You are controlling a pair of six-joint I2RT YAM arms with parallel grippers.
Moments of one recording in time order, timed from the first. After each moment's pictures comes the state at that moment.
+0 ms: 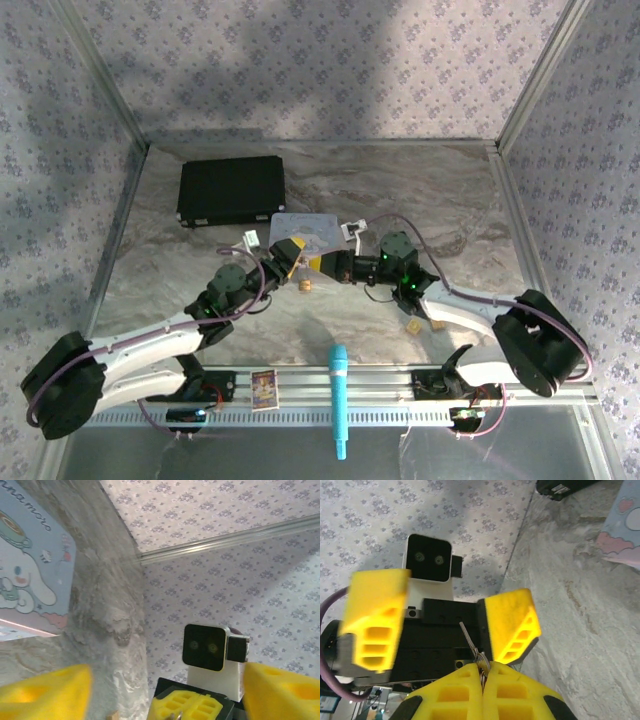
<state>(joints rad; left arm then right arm) -0.87 0.98 0.33 0.58 -0.12 -1.37 0.71 1.31 0.52 0.66 -0.65 1.11</state>
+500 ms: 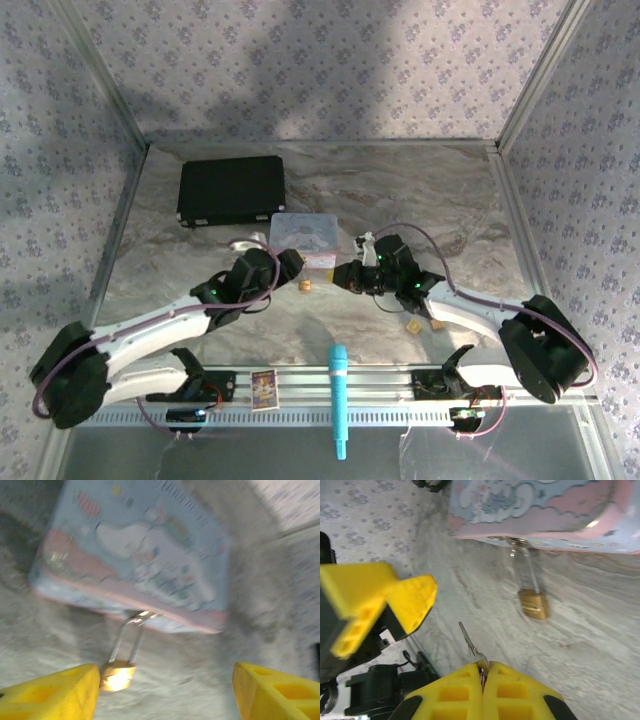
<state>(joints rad) -0.85 1.14 0.54 -0.03 -0.21 -1.12 0.67 1.28 0.52 0.21 -0.48 0.92</state>
